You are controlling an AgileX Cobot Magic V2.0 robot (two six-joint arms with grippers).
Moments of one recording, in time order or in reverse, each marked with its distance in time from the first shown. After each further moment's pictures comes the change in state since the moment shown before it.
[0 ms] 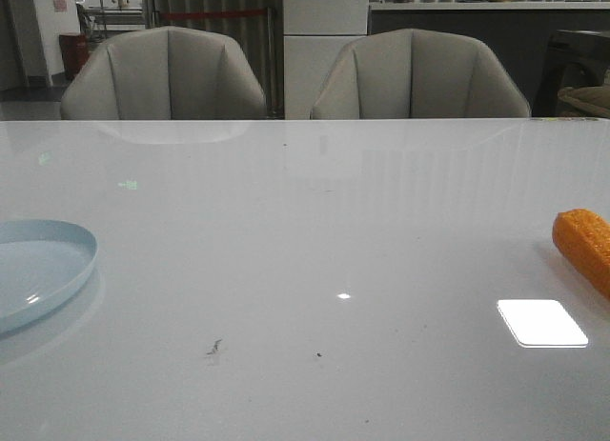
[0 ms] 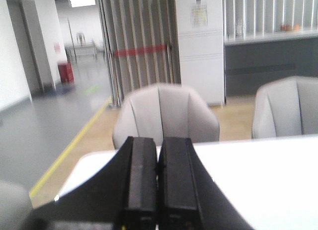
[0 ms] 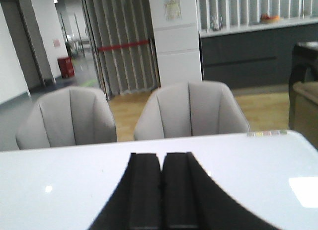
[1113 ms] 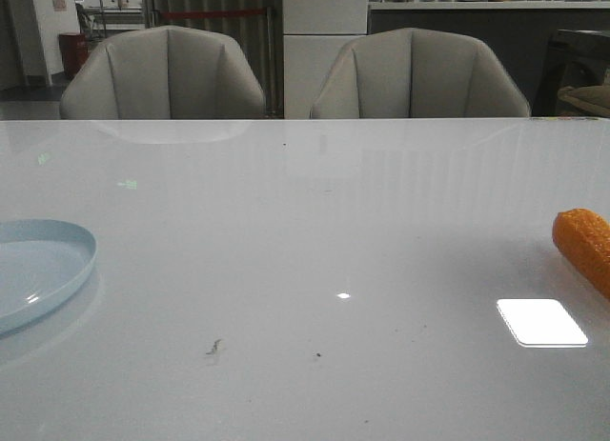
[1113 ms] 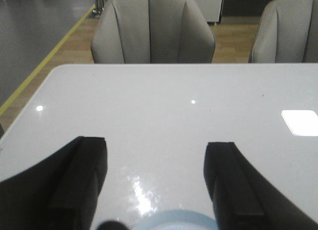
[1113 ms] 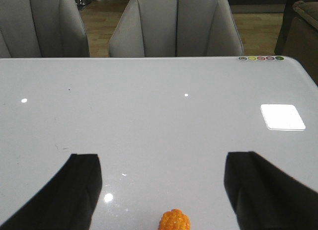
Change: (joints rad) left arm 0.000 0.346 -0.002 -0.097 -0.026 0.000; right arm 0.000 0.346 -0.026 -0.080 -0.003 -0.018
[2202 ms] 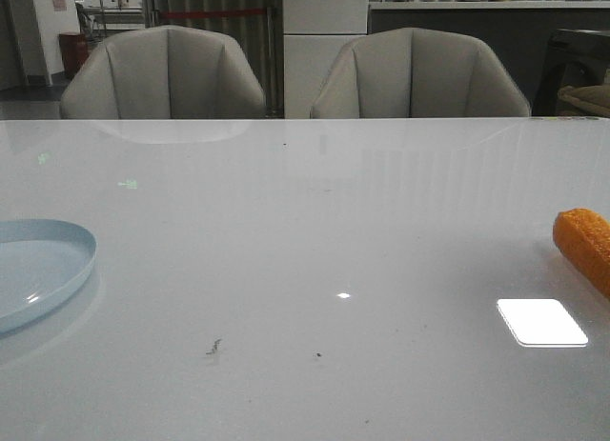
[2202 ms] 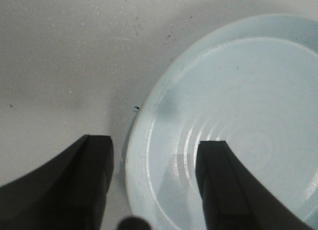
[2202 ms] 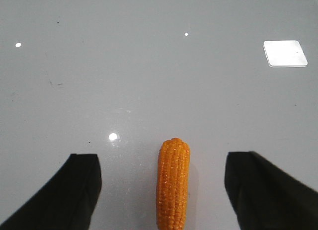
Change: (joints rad) left arm 0.227 0.873 -0.439 -0.114 0.685 -0.002; right arm 0.000 0.000 0.000 0.033 0.220 -0.002
